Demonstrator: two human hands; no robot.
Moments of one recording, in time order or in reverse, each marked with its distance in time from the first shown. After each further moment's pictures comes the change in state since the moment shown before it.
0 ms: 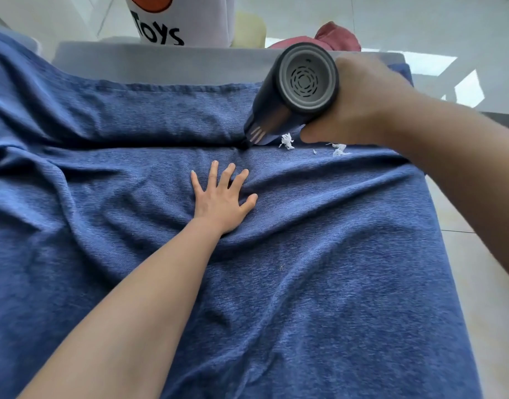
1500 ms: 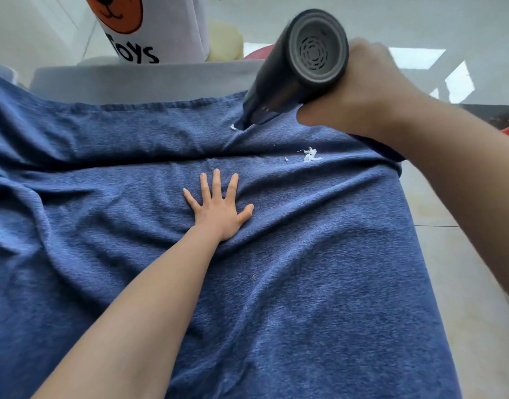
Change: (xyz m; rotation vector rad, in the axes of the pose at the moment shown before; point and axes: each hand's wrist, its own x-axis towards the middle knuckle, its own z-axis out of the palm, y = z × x) left_hand 0.011 0.053 -0.008 -0.038 -0.174 -0.092; right_hand -0.009 0.058 -0.033 0.144 0.180 0.120
